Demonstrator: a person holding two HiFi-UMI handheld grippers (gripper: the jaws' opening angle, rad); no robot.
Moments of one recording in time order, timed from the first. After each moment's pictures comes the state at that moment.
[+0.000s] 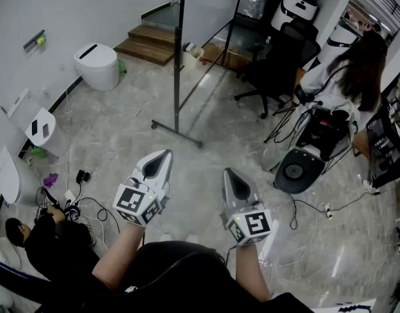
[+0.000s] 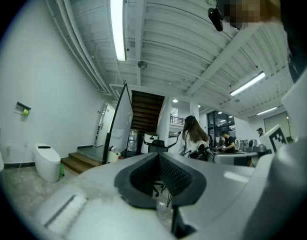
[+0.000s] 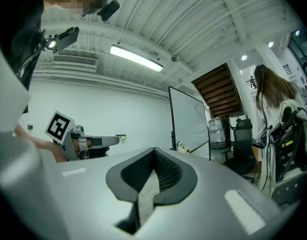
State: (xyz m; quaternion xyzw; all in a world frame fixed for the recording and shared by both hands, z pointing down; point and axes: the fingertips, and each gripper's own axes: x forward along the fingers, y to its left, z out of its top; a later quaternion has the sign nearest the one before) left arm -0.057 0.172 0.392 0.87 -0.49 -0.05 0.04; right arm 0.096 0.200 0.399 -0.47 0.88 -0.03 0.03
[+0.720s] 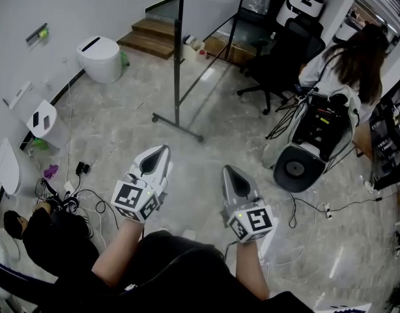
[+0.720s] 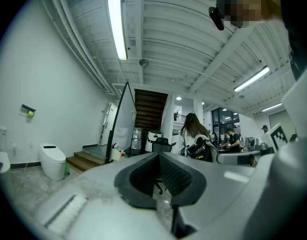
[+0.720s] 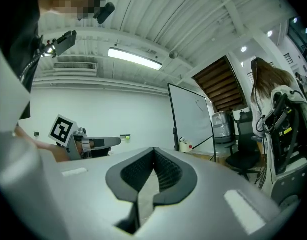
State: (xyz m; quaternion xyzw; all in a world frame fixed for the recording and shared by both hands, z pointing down) left arm -0.036 0.172 0.407 0.86 -0.51 -0.03 0.04; right arm 0.124 0.200 0.416 -0.44 0.89 -0.06 0.04
